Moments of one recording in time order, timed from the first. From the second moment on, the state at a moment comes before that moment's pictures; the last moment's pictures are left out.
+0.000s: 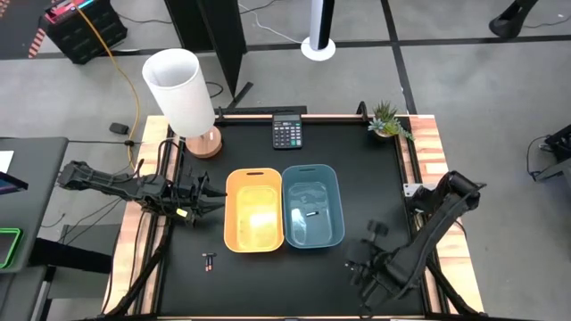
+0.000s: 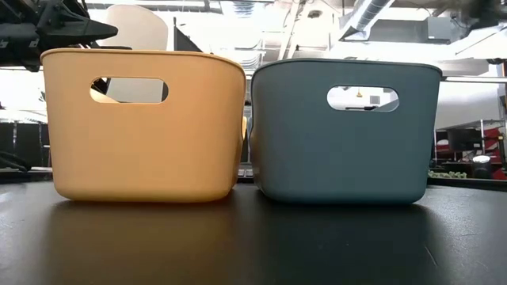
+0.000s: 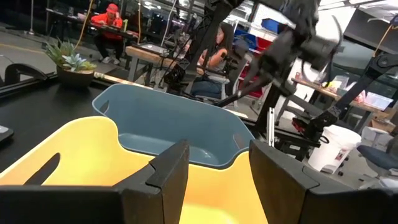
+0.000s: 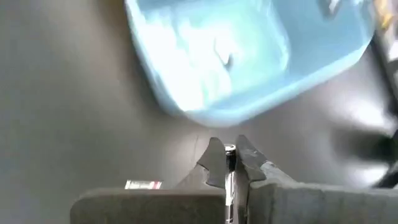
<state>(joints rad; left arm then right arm) -0.20 0.27 0.07 0.28 -0.16 -0.27 0.81 1.80 1.63 -1.51 0.60 1.12</state>
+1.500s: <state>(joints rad) -0.20 0.27 0.07 0.30 -0.20 -0.22 0.89 1.63 1.33 -1.24 0.67 1.55</state>
